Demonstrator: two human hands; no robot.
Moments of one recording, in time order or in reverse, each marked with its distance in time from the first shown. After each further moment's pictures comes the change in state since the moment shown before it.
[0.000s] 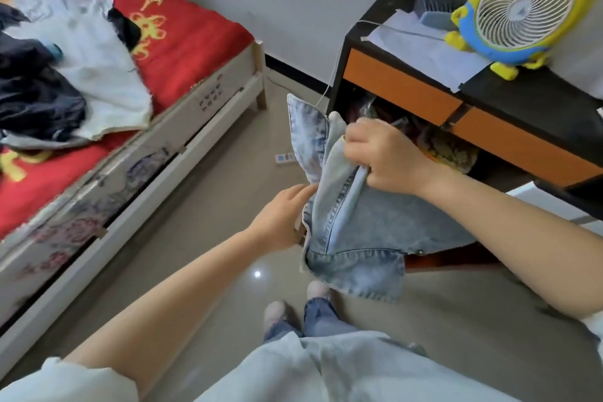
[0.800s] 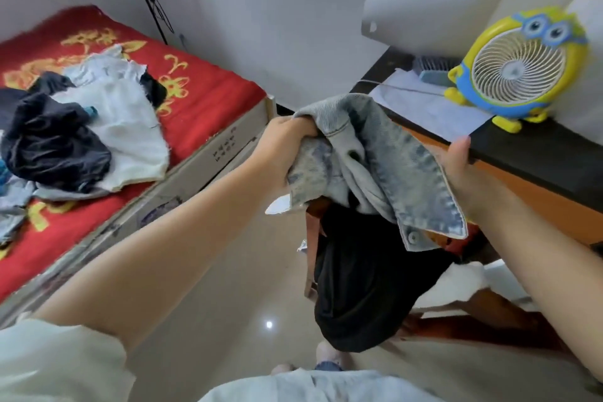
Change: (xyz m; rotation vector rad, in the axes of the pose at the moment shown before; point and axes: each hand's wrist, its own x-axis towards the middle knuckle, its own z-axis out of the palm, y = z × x) left_hand 0.082 0.085 -0.140 -1.187 0.487 -0.250; right_hand -0.023 0.066 -0.056 0.817 -0.159 1.149
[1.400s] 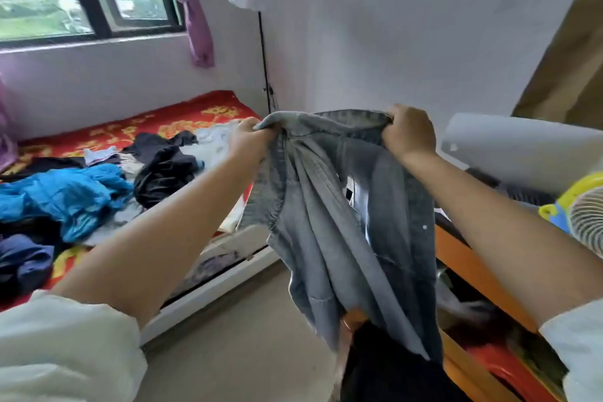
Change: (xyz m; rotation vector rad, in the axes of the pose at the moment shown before) left_hand 0.044 0.113 -0.094 0.143 0.588 0.340; right_hand 0.092 -0.210 -0.011 -0.473 0.597 -0.654
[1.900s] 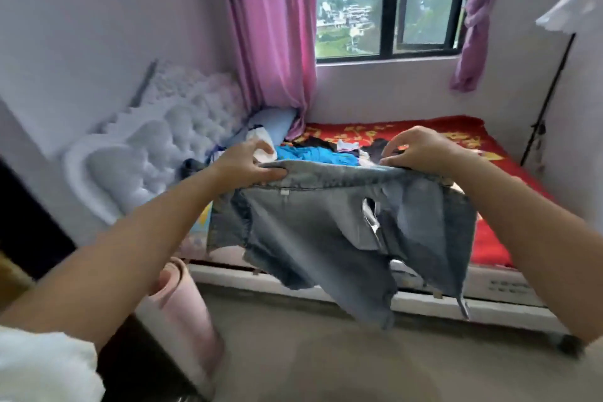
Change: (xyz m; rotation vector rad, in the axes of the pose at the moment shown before) left_hand -0.199 0.053 -0.343 0.915 0.471 -0.084; right_hand -0.080 -0.302 0.093 0.370 -0.778 -0.805
